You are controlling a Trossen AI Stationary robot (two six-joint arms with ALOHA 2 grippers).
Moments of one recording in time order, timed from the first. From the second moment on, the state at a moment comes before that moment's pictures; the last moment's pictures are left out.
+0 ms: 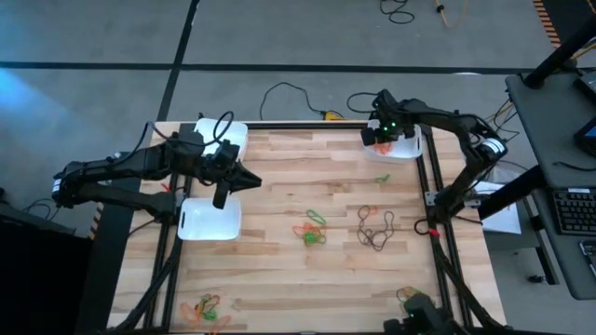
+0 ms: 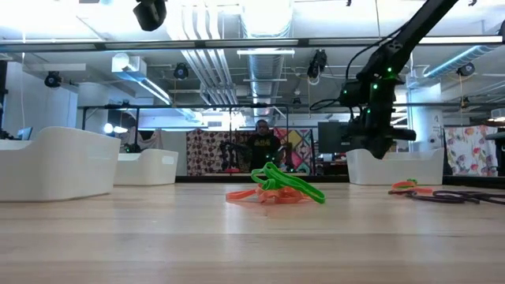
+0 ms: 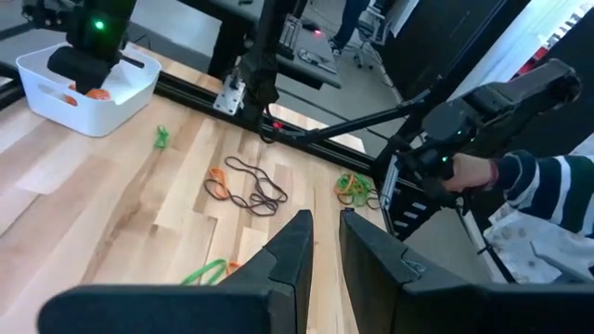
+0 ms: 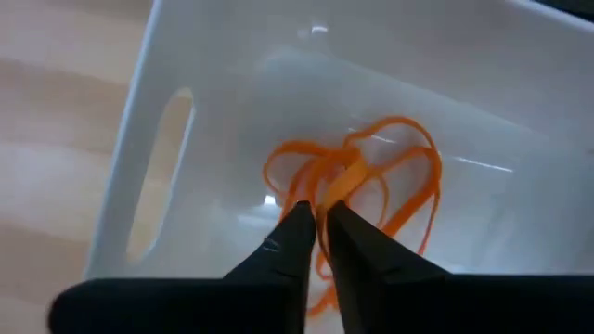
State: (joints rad) left arm 0.14 0.93 0.95 -0.31 0.27 -0.38; right arm -0.99 1.67 1.07 -0.72 0.00 0.38
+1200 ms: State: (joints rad) left arm 0.12 0.93 0.95 -0.30 0.27 -0.30; right arm -0.19 1.30 0.91 -1.06 -0.07 1.09
